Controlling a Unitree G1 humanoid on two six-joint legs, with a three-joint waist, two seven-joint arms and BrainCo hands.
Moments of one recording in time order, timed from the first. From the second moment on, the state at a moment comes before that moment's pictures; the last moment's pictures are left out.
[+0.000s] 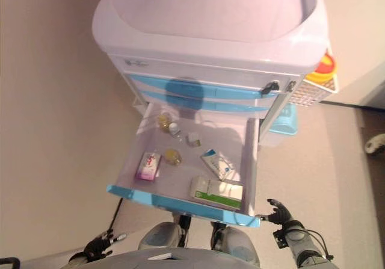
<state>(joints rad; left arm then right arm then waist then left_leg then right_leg) 0.09 0.35 -0.01 1.26 -0.32 -0.10 -0.17 -0.08 -0.35 0.13 1.24 -0.07 -0.29 0.01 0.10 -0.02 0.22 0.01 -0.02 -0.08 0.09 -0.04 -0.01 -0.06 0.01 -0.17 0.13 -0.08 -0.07</state>
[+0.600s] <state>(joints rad) 0.11 0.29 -0.05 1.27 -0.28 -0.12 -0.14 0.07 -0.36 0.05 0.57 -0.12 -0.23 -0.53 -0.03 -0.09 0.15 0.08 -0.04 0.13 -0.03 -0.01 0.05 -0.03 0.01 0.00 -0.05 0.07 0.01</state>
